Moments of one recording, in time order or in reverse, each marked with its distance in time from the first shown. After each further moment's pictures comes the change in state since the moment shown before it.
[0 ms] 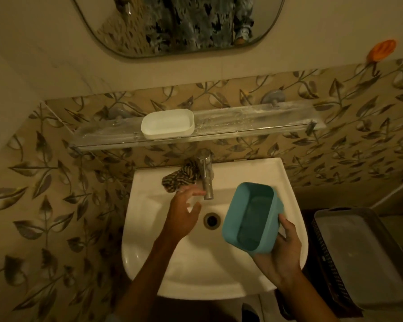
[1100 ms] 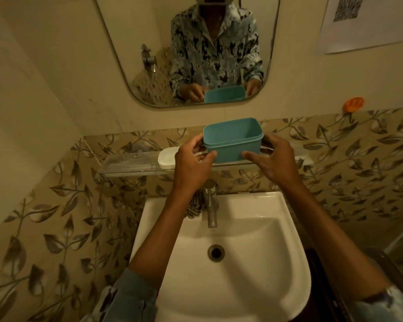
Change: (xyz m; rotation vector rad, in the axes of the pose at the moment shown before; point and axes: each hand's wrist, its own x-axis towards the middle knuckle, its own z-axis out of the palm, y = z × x) left_hand 0.068 0.162 -0.064 -0.274 0.365 0.223; right_hand 0.057 -0.120 0.173 -1.401 -0.145 -1.031
